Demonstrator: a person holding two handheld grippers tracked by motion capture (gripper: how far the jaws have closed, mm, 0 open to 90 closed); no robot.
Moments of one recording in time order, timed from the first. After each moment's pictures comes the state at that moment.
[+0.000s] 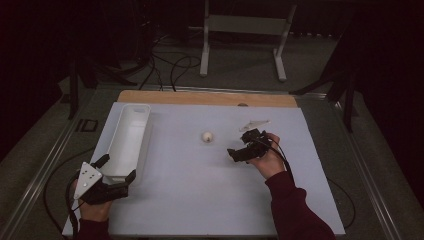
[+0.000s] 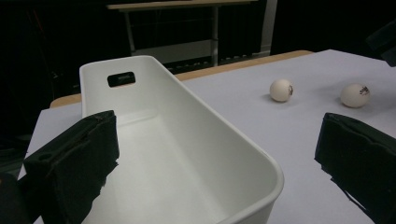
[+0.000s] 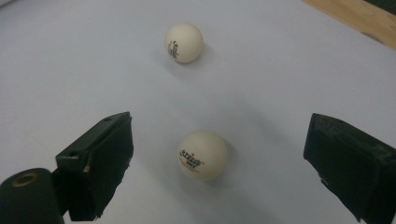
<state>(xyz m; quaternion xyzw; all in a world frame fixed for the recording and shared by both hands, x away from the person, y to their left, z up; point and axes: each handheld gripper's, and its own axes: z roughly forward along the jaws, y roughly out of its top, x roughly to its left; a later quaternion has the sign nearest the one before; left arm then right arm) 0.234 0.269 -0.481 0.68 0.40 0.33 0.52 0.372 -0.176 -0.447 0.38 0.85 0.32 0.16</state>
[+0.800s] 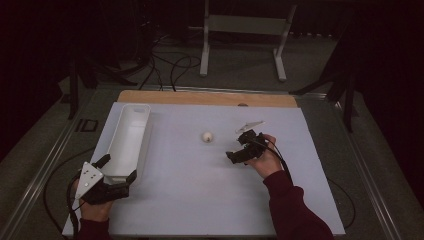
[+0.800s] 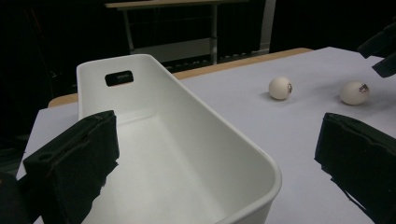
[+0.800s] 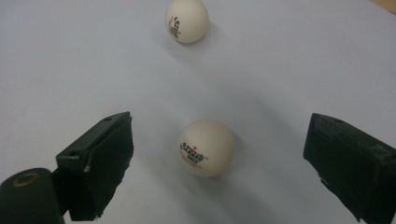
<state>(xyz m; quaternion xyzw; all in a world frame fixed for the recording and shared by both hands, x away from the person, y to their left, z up) 0.235 0.268 -0.482 0.68 0.40 0.33 0.51 0.379 -0.171 -0.461 0.38 0.87 0.30 0.14</state>
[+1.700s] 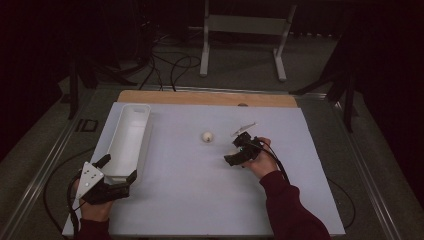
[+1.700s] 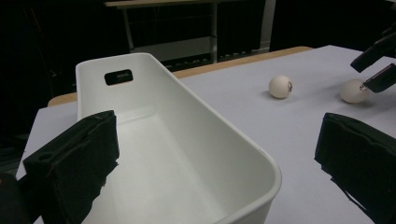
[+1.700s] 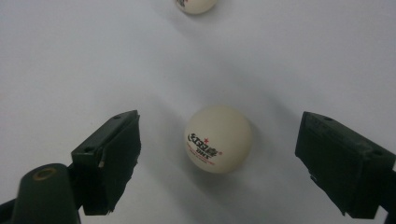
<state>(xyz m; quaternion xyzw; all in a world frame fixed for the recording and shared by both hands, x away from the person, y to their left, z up) 0.235 0.267 -0.482 0.68 0.40 0.33 0.51 0.384 -0.161 -0.479 0.37 0.88 0.26 0.12</state>
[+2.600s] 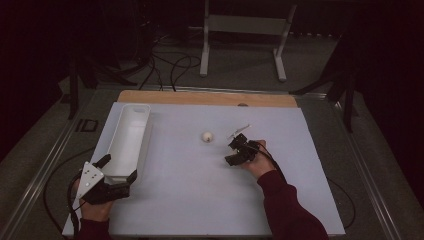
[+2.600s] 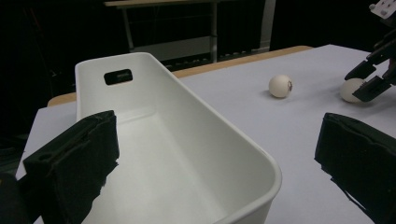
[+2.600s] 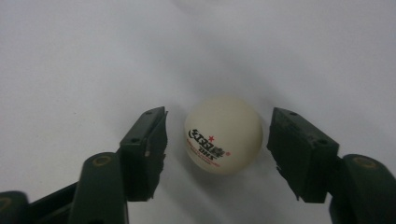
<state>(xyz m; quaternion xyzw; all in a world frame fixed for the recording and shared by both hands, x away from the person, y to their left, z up) 0.235 0.267 -0.482 0.68 0.40 0.33 0.51 0.387 -0.153 -0.491 0.37 0.89 0.22 0.12</state>
